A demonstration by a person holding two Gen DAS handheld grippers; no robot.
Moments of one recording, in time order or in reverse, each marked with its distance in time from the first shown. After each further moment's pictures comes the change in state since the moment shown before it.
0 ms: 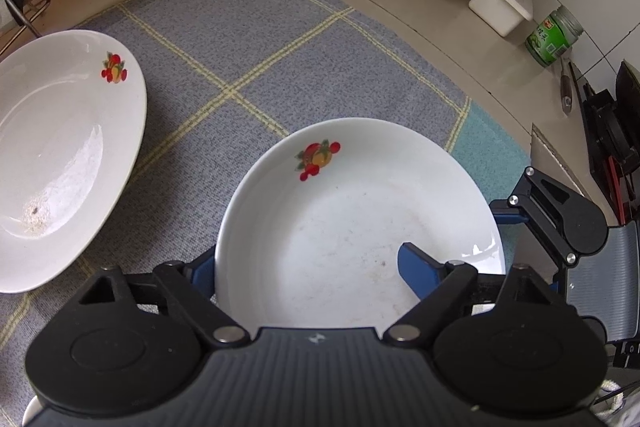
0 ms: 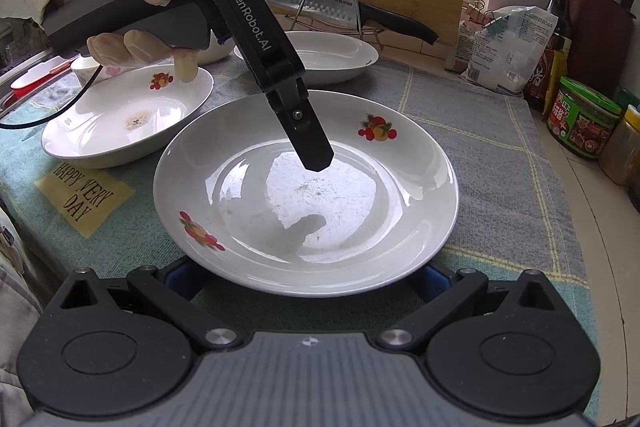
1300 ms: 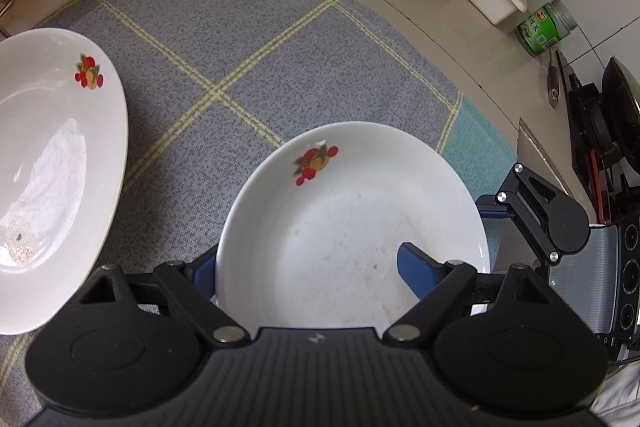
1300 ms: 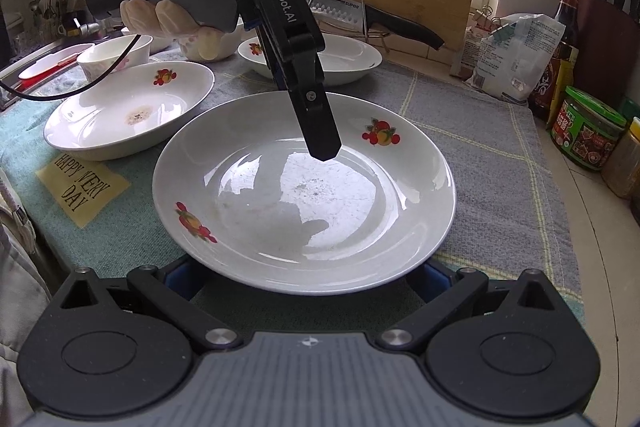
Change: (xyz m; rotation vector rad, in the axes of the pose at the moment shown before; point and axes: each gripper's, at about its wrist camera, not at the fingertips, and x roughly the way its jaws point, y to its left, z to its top) left arm 0.009 0.009 0.023 0.000 0.115 -0.081; right arm 0.000 -0.008 -0.001 -0.041 -0.007 0.024
